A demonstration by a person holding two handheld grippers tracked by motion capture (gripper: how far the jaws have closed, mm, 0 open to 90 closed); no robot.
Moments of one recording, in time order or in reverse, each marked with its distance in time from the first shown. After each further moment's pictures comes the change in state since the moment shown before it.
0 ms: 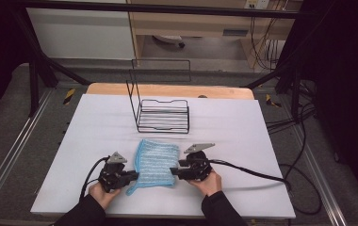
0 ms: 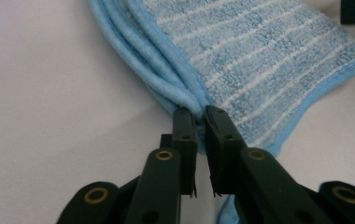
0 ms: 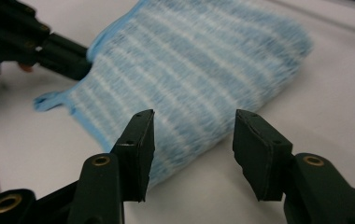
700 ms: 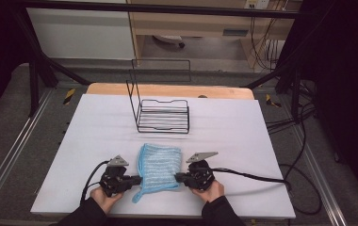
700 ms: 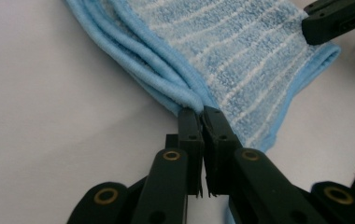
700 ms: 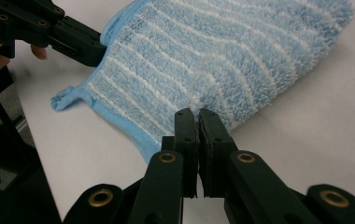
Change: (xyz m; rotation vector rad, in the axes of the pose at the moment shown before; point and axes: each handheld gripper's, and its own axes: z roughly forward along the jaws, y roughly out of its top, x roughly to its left) left arm -0.018 -0.006 -0.004 0.010 -0.105 0.005; right arm 0.011 -0.019 -0.014 0.032 0.034 0.012
